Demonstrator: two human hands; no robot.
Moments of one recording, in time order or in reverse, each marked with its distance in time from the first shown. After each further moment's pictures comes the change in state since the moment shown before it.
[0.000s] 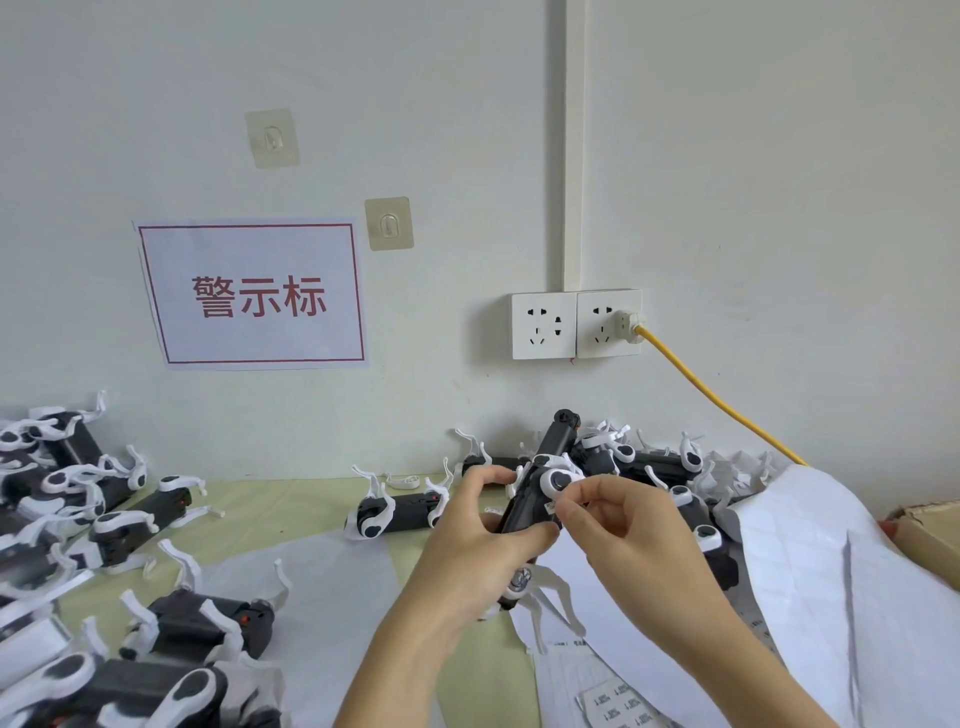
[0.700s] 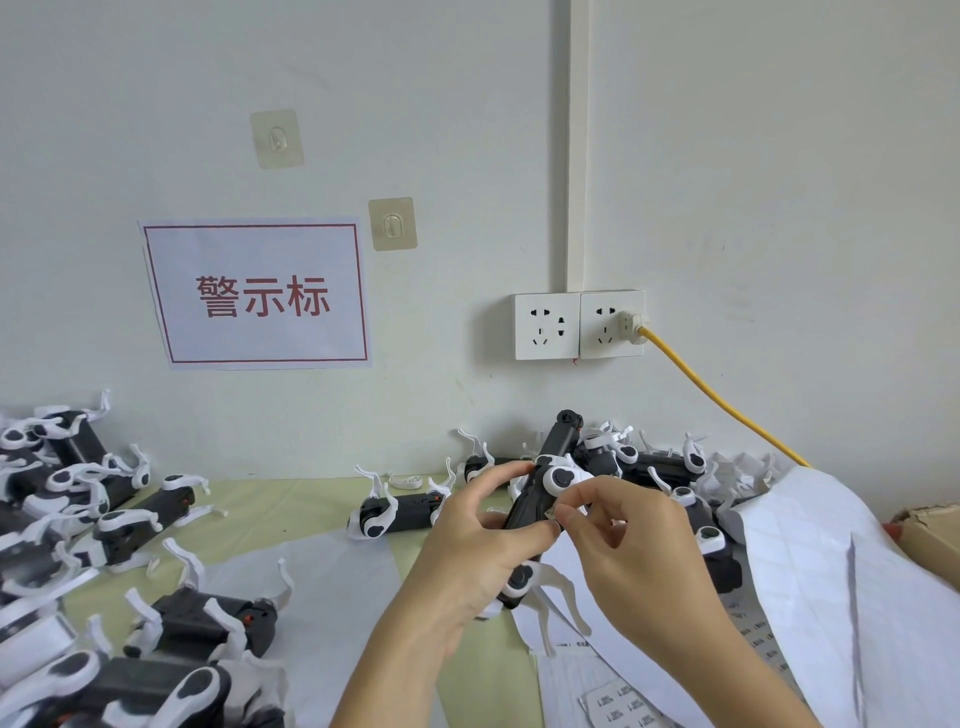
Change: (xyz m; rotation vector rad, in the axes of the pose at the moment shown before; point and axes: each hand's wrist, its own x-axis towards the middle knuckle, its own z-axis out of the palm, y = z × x) left_hand 0.002 -0.002 -0.003 -0.066 -0.031 0.061; right_hand 0.000 0.009 0.006 -0.169 0.090 -0.147
